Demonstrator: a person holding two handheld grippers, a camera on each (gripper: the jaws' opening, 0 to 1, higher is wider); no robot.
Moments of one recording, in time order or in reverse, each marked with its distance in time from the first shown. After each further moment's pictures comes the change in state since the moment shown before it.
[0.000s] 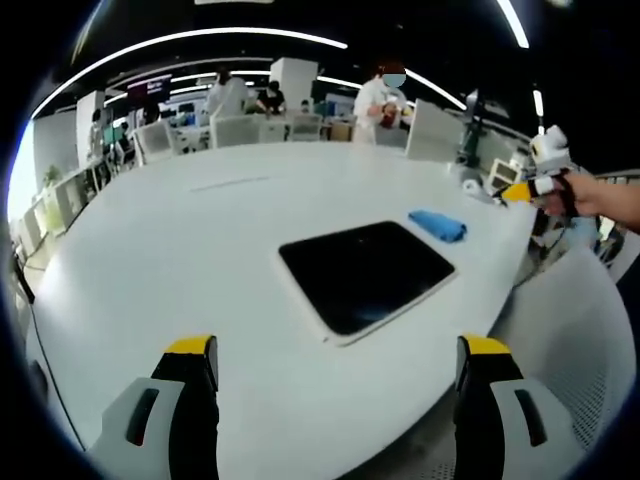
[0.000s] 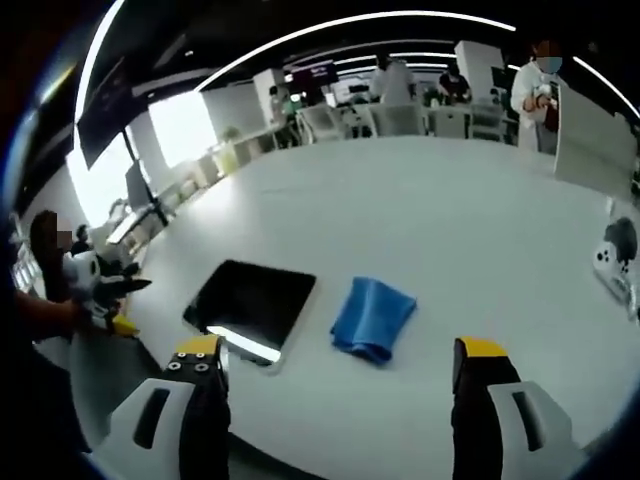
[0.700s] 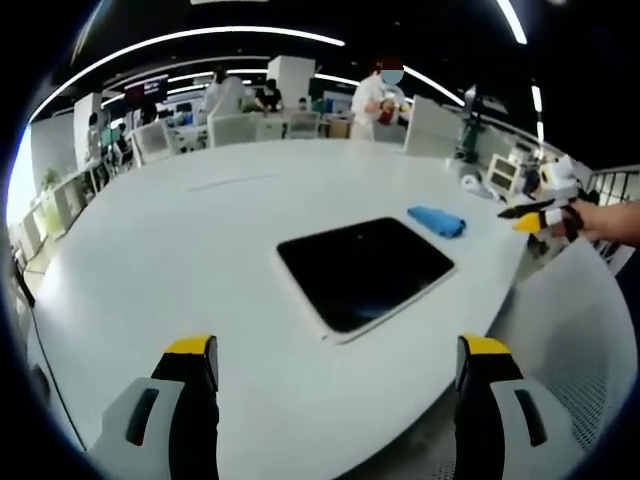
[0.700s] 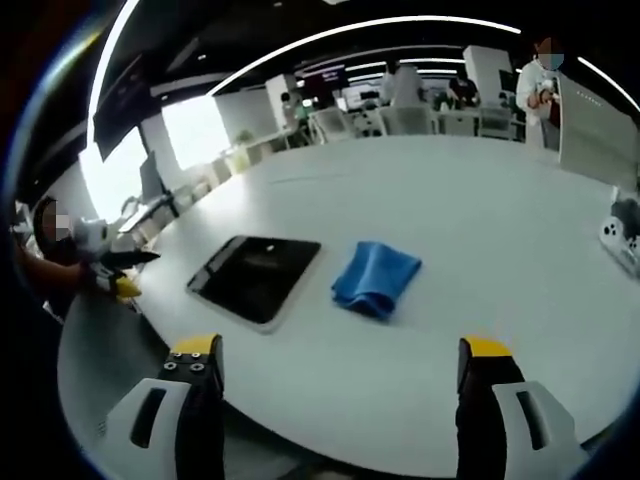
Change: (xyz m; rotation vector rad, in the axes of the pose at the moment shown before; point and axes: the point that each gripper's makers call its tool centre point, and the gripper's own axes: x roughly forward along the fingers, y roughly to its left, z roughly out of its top) left arm 0.000 -0.002 -0.002 0.015 0.016 -0.002; right arm -0.008 -0.001 -0.067 0.000 -0.032 0.060
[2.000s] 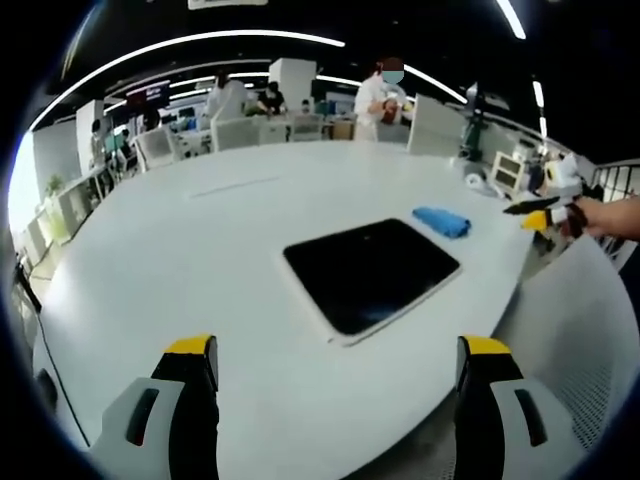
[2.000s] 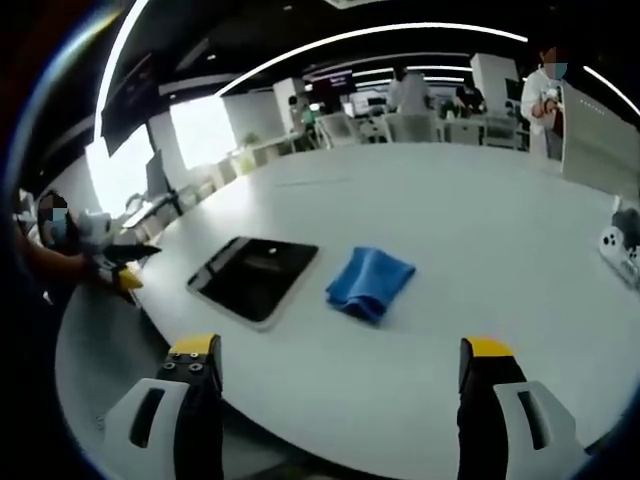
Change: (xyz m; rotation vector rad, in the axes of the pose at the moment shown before) left arm -0.002 0.005 0.004 0.015 -0.013 0.031; right arm -0.005 -0.008 0.003 -0.039 -0.028 0.009
